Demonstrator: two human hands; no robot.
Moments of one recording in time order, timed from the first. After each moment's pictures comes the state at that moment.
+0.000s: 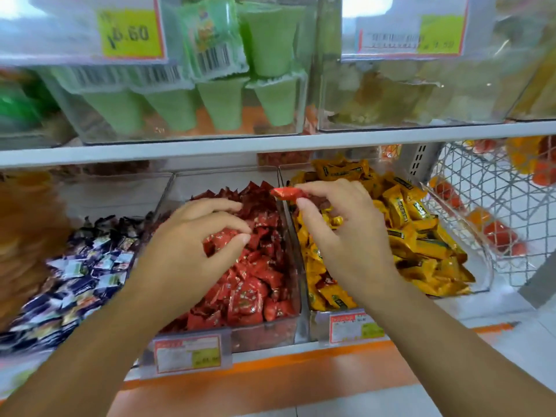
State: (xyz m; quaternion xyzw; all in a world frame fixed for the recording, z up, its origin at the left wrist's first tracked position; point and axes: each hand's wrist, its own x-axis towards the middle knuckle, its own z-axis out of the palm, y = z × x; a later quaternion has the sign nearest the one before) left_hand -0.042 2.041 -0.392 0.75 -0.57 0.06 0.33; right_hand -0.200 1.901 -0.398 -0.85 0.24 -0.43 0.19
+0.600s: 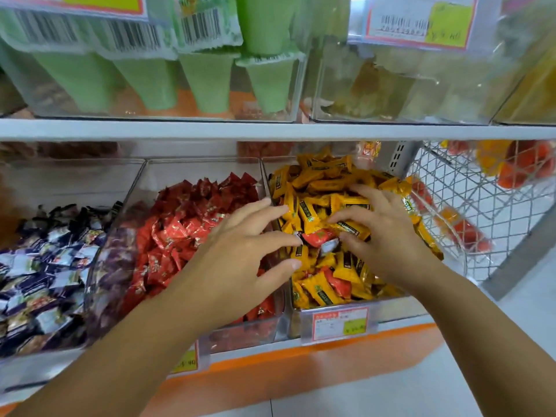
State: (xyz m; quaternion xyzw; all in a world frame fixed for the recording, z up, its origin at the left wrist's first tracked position) left_hand -0.070 1.999 -0.422 0.69 -0.68 -0.01 0.24; right_hand -0.254 1.840 -0.419 -0.91 0.33 -0.21 0.07
